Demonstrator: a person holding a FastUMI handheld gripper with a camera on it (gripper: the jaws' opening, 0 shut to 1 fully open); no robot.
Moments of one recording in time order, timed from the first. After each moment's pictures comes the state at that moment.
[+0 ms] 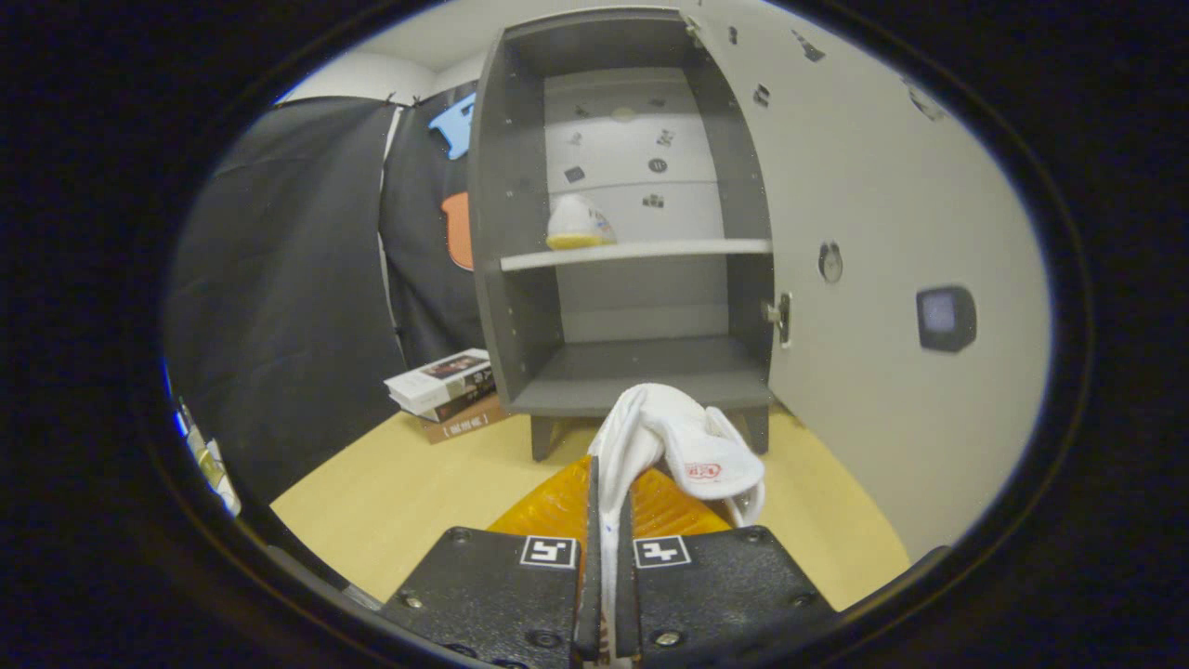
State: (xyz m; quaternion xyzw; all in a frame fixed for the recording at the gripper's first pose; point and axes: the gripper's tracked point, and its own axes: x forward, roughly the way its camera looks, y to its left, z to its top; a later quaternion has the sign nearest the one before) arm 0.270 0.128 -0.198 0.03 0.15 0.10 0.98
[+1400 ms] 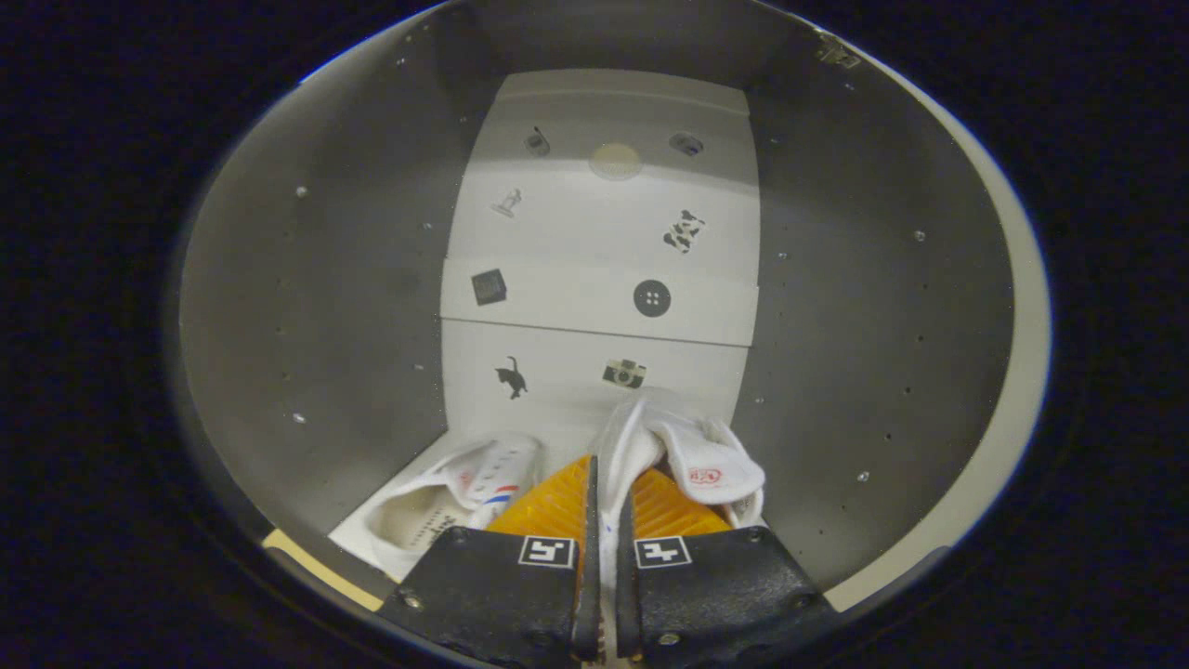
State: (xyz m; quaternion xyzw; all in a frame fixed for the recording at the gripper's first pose) arm 0.616 0.092 -0.006 -0.08 0.12 0.01 0.99
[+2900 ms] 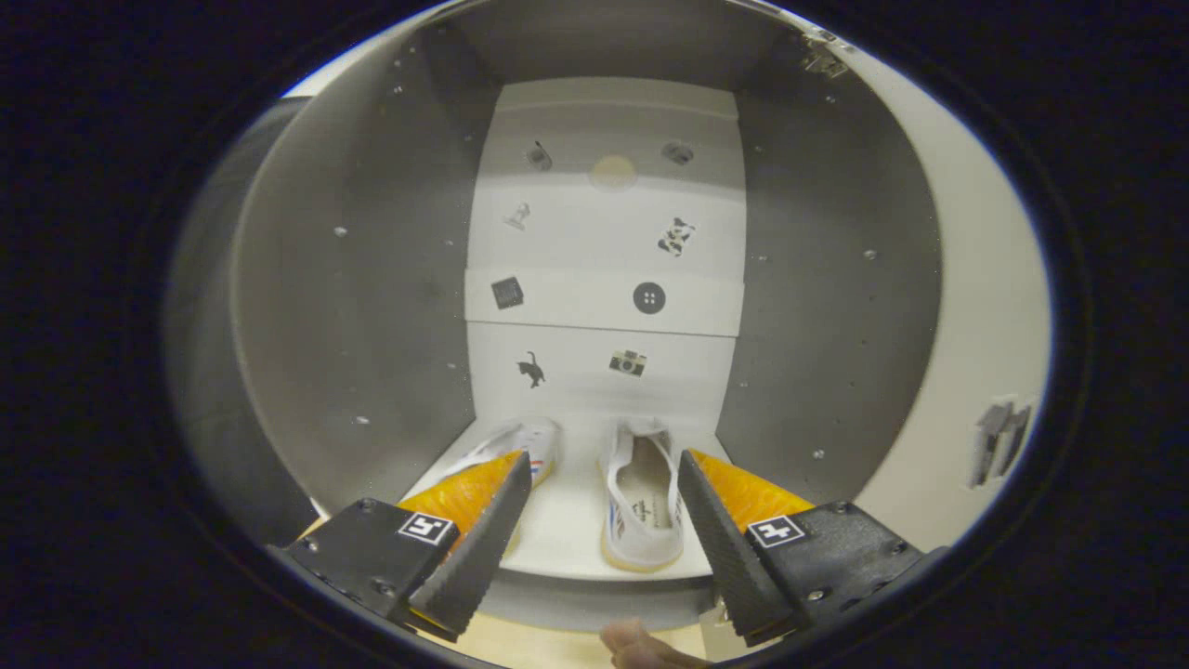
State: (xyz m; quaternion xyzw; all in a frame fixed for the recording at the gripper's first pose) arm 0.517 0.109 0.033 -0.04 0.15 0.05 0.99
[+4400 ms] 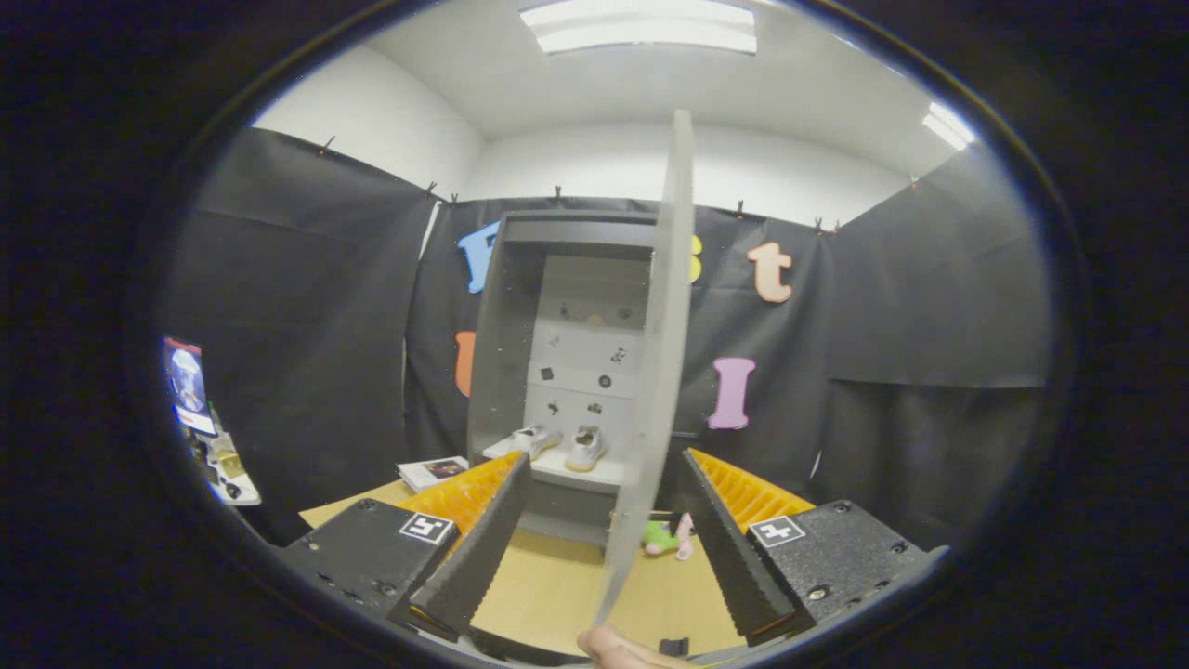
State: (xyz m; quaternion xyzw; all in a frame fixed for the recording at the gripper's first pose) arm 0.075 -0.095 0.164 -0.07 0.00 0.08 0.99
